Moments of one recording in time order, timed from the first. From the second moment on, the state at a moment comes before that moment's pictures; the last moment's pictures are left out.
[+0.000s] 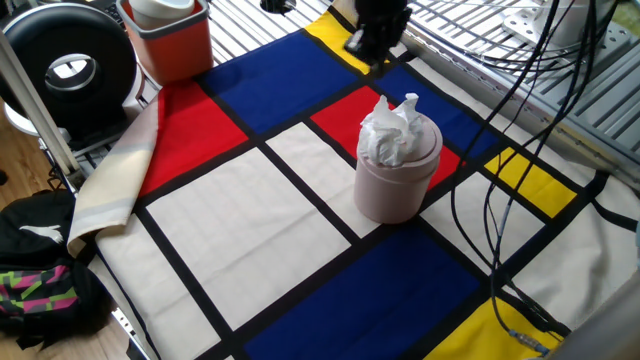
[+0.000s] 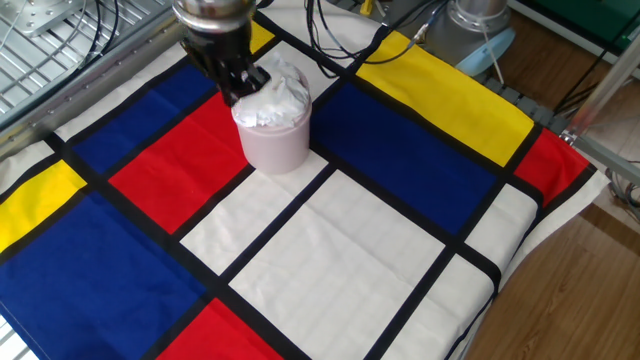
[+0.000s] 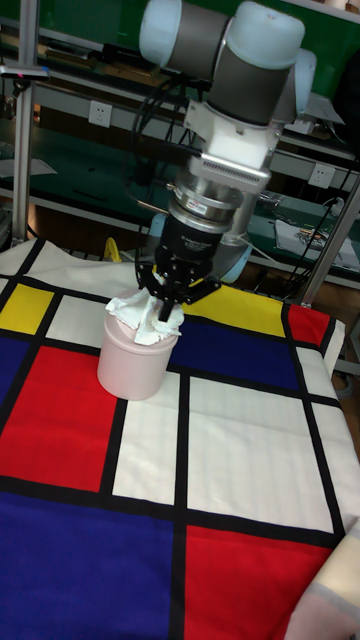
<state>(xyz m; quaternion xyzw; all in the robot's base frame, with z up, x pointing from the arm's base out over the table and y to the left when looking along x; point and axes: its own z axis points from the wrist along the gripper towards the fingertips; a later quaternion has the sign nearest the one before) 0.515 -0.016 0.221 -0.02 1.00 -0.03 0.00</state>
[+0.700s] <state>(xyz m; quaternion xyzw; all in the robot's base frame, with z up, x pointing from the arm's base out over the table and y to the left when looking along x) 0.530 0.029 0.194 0.01 1.00 -0.02 0.03</state>
